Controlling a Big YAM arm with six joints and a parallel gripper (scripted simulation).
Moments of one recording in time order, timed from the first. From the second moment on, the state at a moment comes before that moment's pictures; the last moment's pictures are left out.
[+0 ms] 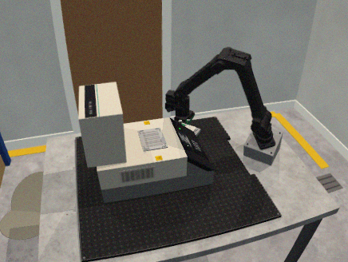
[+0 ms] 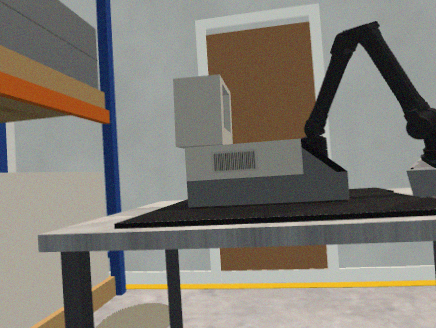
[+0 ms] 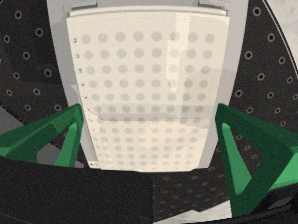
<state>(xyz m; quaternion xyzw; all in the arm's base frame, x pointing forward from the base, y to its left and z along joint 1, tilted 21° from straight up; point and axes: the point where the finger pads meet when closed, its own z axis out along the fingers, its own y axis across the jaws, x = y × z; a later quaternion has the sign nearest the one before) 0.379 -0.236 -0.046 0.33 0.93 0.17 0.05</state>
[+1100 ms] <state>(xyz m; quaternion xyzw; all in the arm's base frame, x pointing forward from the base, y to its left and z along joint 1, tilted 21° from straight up) 0.380 -0.238 -0.041 0.32 0.93 0.17 0.06</state>
